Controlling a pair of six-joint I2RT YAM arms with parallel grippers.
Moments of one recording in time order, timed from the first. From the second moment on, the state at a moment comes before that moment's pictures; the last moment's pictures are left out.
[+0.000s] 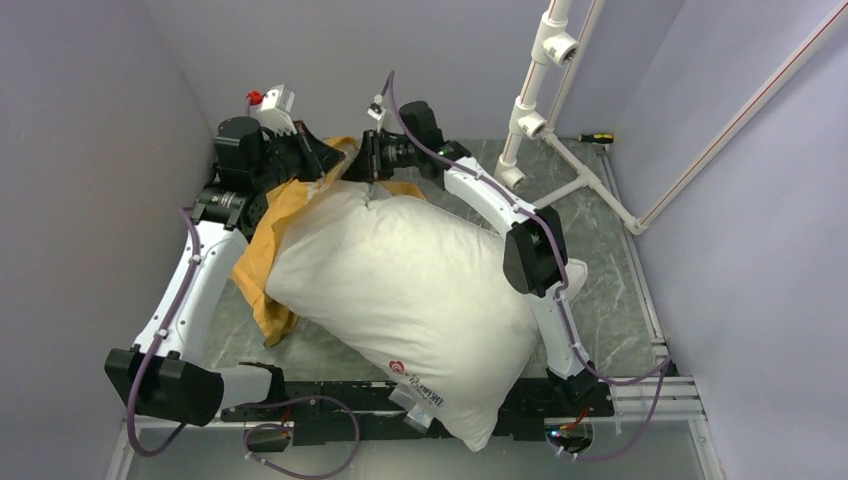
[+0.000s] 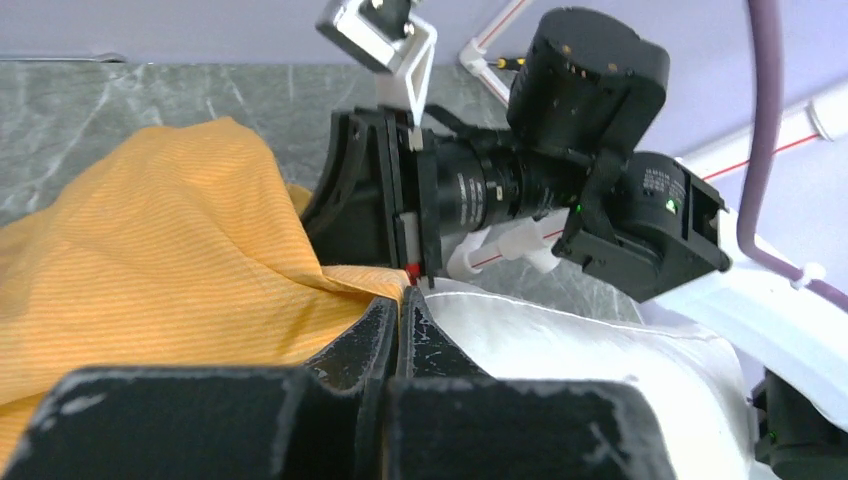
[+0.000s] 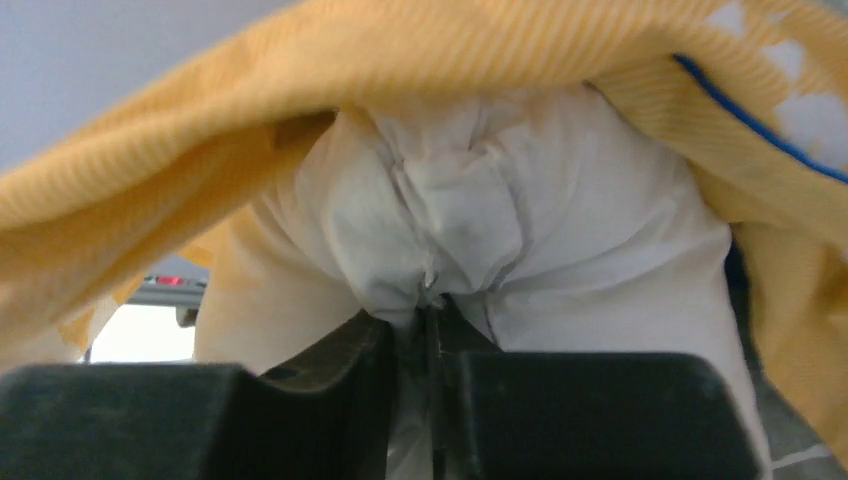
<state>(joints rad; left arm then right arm) -0.19 1.26 1.34 -0.29 0.45 -0.47 0.61 2.28 2.18 -0.25 -0.78 0.60</state>
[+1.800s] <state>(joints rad) -0.41 1.21 1.46 -0.29 0.60 -0.27 0.62 2.15 1.92 0.73 -1.03 1.42</state>
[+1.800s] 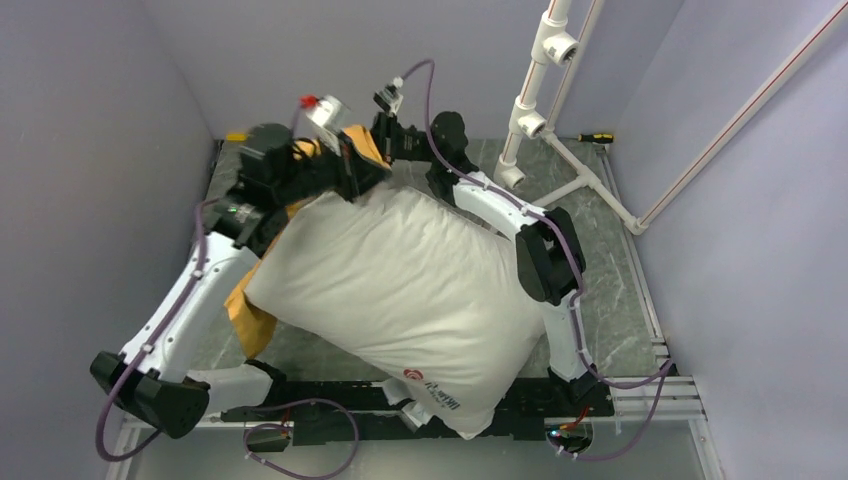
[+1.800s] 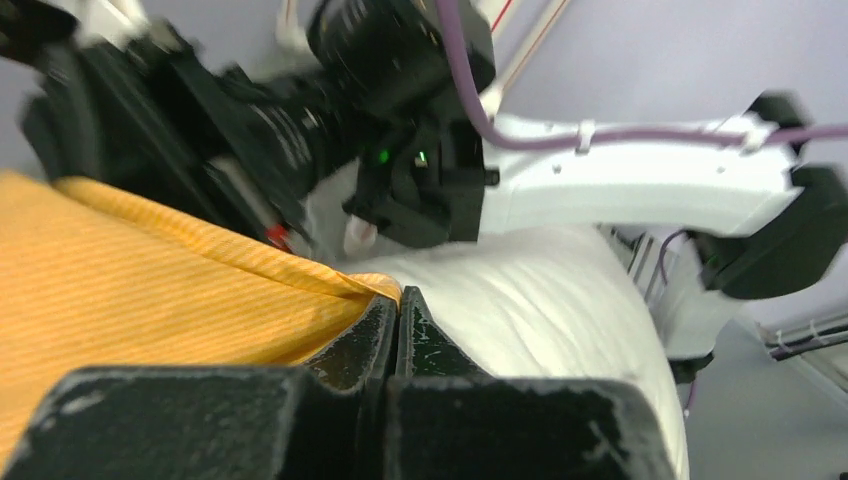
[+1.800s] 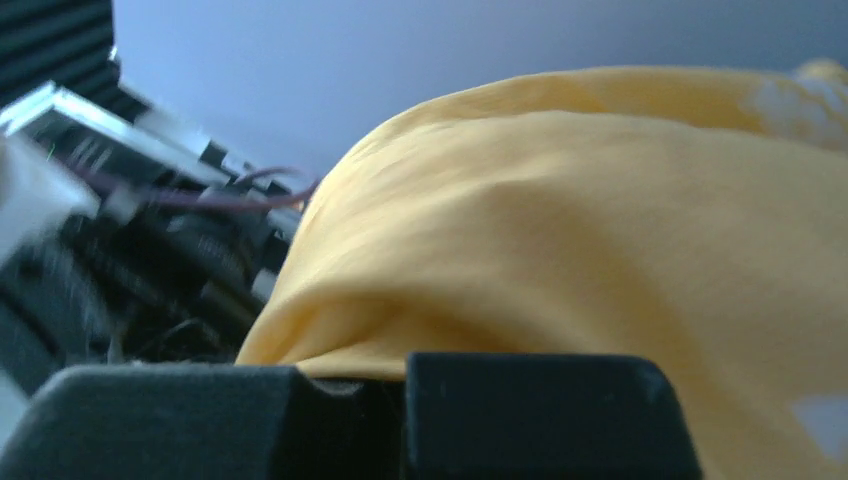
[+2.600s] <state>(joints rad) -0.98 1.35 1.41 -0.44 0.07 -0.20 0.51 2.26 1.86 0.78 -0.97 1.60</state>
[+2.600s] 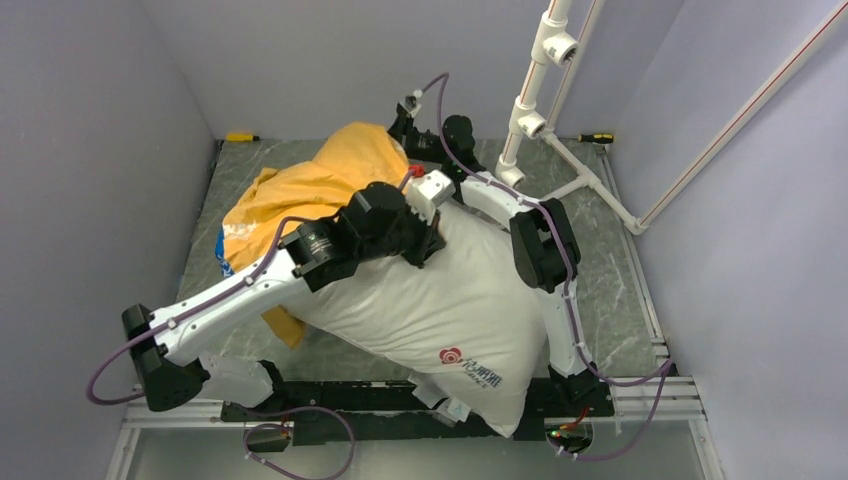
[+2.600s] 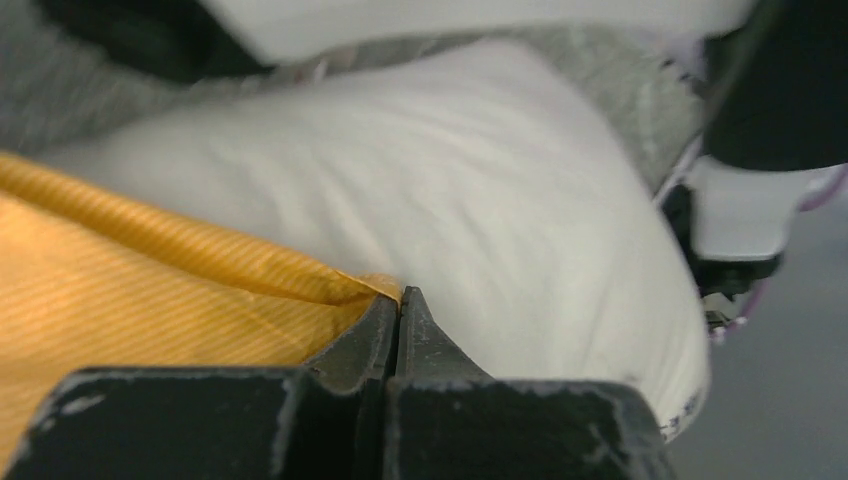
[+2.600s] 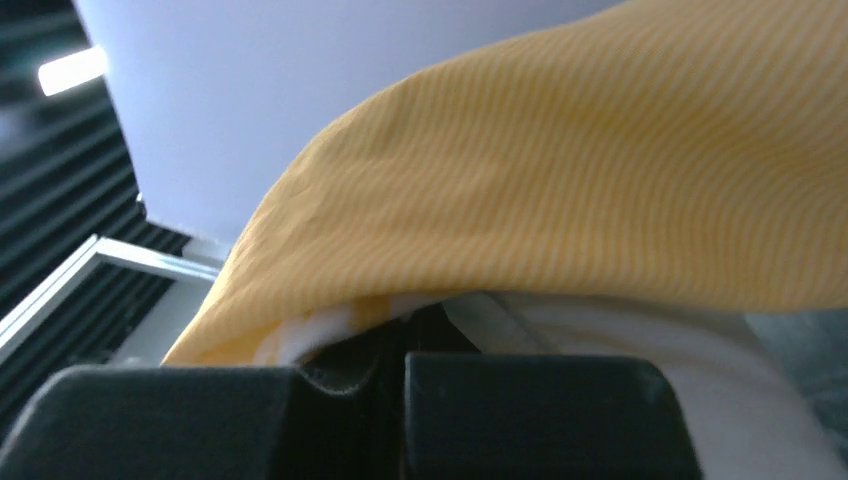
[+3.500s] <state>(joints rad) -0.55 1.57 2.12 -1.08 -0.10 -0.31 0.51 2.33 1.81 0.65 -0.95 1.53</state>
